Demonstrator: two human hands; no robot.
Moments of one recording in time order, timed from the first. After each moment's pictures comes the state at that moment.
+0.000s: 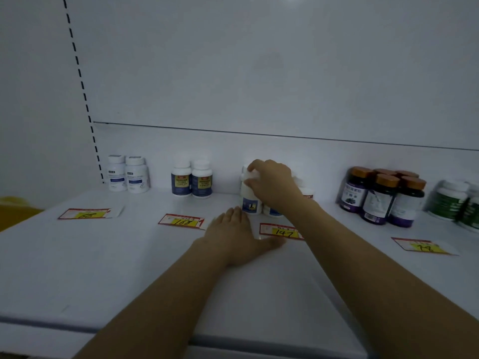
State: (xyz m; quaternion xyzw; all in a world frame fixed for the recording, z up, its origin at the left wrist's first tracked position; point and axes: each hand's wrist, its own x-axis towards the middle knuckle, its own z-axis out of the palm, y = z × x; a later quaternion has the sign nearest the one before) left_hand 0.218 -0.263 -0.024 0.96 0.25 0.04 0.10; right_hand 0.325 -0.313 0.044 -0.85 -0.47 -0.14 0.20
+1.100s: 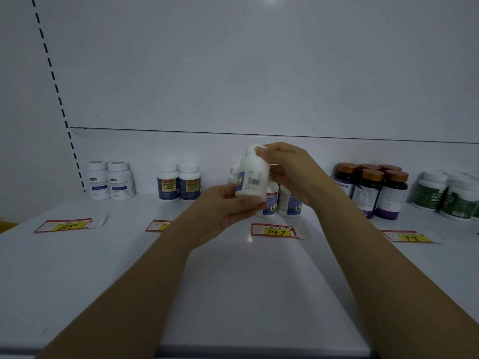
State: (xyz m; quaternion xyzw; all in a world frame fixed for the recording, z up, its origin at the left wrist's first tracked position) left_hand 0.206 -0.250 0.021 0.63 0.02 0.15 0.76; right_hand 0.330 -0.360 0.071 -0.62 -0.37 0.18 0.67
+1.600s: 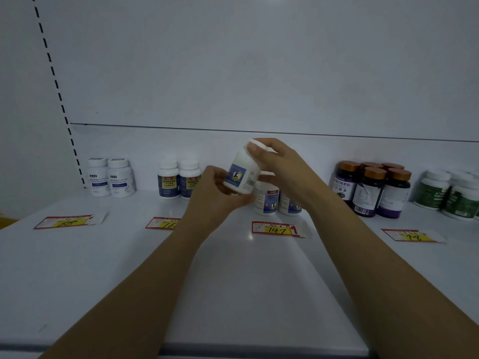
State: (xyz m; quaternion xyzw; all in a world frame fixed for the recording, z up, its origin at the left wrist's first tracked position) left_hand 0.211 -0.249 0.016 0.75 0.15 0.38 0.53; right_hand 0.324 -0.351 0.063 -0.63 -0.43 0.14 0.63
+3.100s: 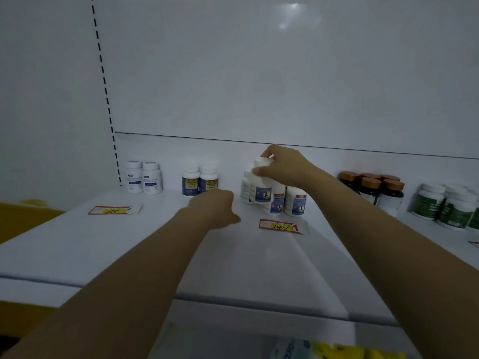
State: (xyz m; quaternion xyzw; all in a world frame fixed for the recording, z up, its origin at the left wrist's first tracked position) left_hand 0.168 -0.260 0.045 0.96 0.28 0.06 0.04; right_hand 0.292 -0.365 0.106 -0.84 -0.47 -0.02 0.28
